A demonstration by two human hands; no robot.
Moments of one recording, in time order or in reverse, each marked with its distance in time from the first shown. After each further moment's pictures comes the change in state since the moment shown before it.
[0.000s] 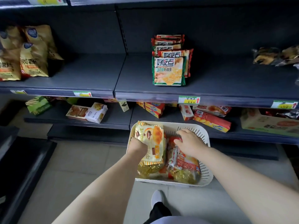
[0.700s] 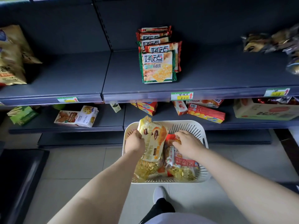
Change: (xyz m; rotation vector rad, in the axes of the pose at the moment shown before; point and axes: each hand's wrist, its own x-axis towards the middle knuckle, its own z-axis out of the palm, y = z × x) left_hand 0.025 0.016 0.004 0.083 0.034 0.208; right_hand 0.005 0.010 0.013 0.070 -0.006 0.088
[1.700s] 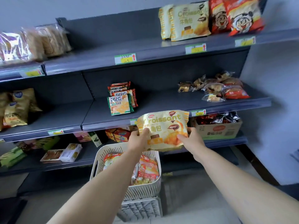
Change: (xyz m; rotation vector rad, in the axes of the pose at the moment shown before) left_hand -0.229 0.163 0.049 -0.570 0.036 0.199; right_hand -0.199 0.148 -0.094 0.929 0.539 0.196
